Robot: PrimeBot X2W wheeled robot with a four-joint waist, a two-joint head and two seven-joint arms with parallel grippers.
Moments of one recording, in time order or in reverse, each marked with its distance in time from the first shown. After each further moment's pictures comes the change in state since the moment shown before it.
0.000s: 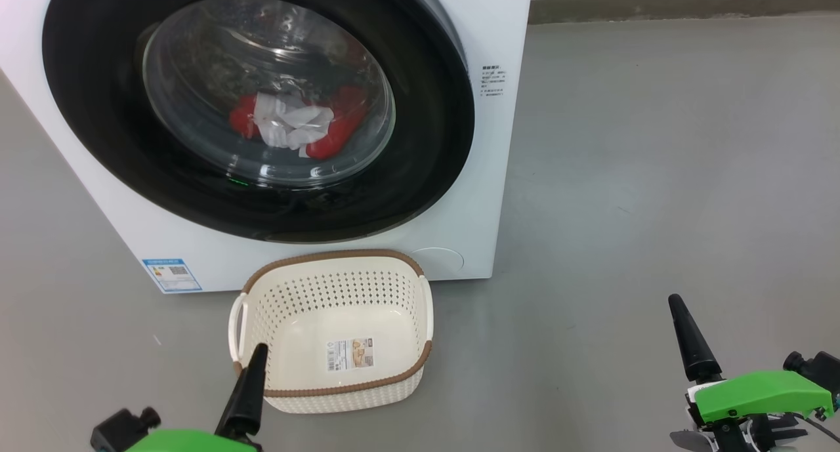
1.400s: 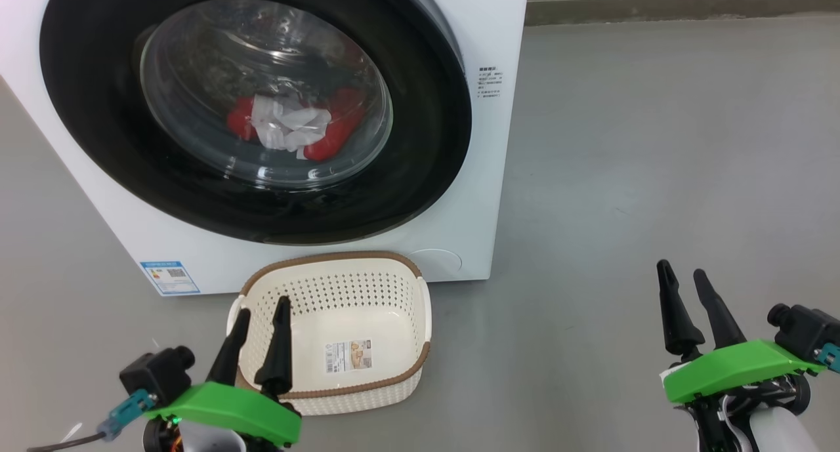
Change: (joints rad) left arm -0.102 0.000 -0.071 -0.021 0.540 0.085 -0.119; right arm -0.063 -0.005 0.004 -0.020 -0.574 0.000 -0.118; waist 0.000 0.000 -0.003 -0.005
